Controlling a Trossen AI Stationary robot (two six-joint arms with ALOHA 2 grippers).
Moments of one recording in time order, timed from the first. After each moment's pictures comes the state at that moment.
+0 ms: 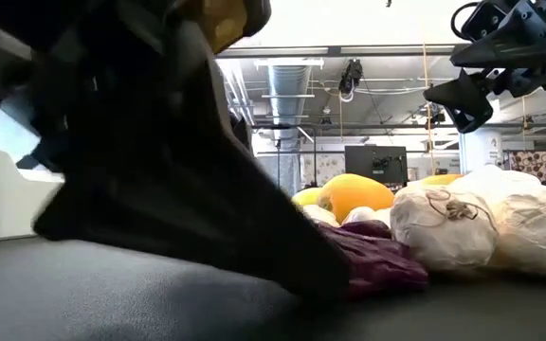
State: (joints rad) left arm -0.64 2.16 1.18 0.30 -0.50 -0.38; right arm 0.28 0.83 0.20 0.40 0.10 0.35
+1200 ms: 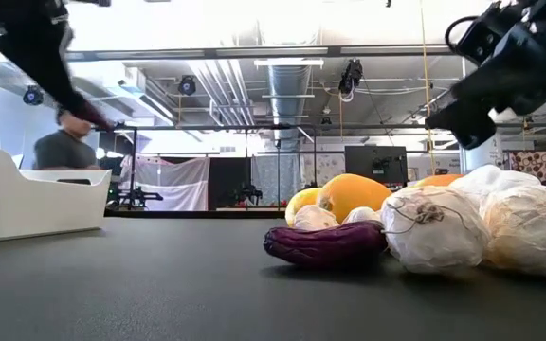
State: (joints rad) left arm -0.64 1.50 1.15 -1.28 -0.55 -1.14; right arm 0.30 0.94 0.20 0.40 0.15 0.37
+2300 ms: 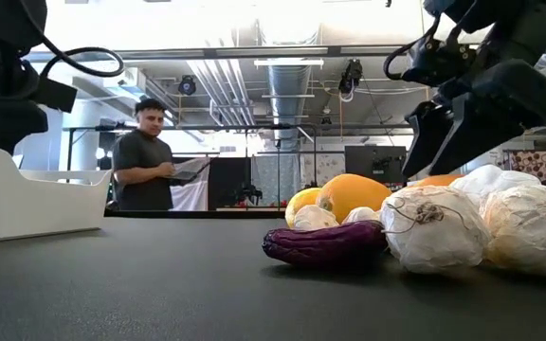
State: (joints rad) left arm -0.51 1.30 0.72 -1.20 -0.28 -1.47; right arm 0.23 1.30 0.62 -0.25 0.20 0.13
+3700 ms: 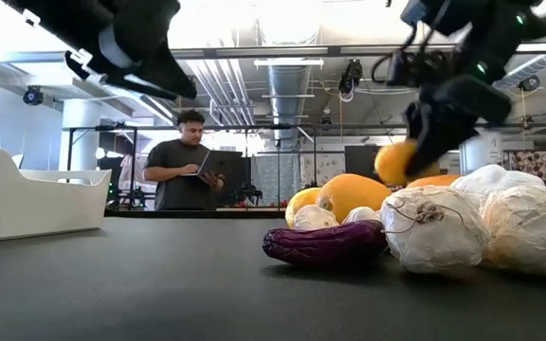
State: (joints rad) left arm -0.58 1.62 0.99 -0.61 -1.18 -1.05; right arm 0.13 1.32 0.72 -0.42 0.31 0.18
